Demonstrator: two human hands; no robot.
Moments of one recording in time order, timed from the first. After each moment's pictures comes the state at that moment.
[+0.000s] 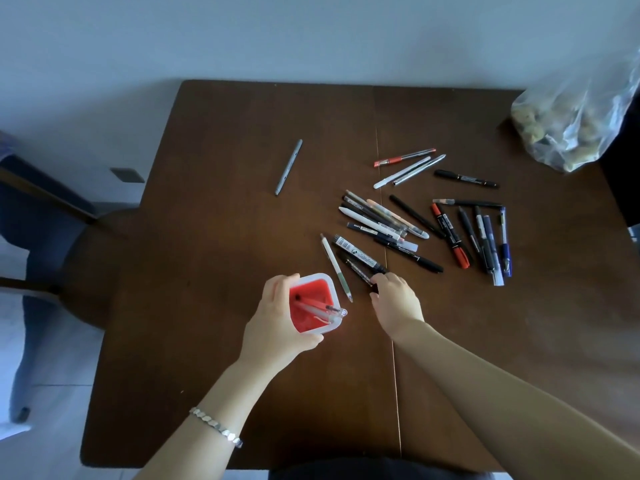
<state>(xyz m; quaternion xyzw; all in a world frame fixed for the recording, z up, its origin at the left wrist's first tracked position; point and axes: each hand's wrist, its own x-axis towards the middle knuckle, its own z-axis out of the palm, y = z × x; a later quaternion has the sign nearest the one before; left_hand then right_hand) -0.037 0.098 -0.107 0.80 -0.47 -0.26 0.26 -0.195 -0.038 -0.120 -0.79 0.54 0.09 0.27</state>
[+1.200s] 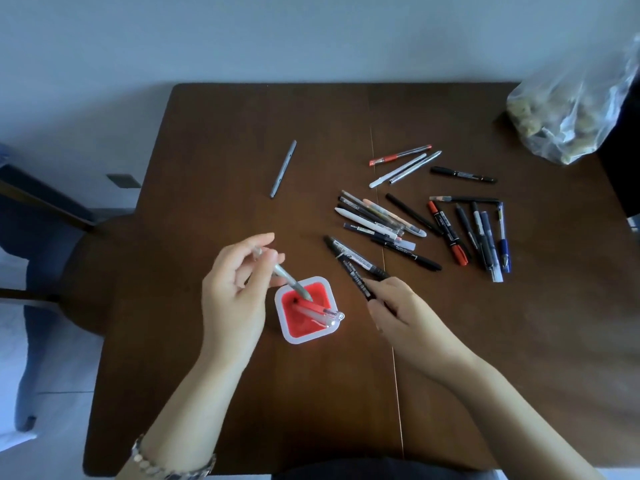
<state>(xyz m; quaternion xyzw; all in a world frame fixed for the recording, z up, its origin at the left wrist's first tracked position) -0.026 0.076 -0.004 0.76 -0.31 -0.24 0.52 -0.203 -0.005 0.001 -0.74 0.44 -0.03 0.51</state>
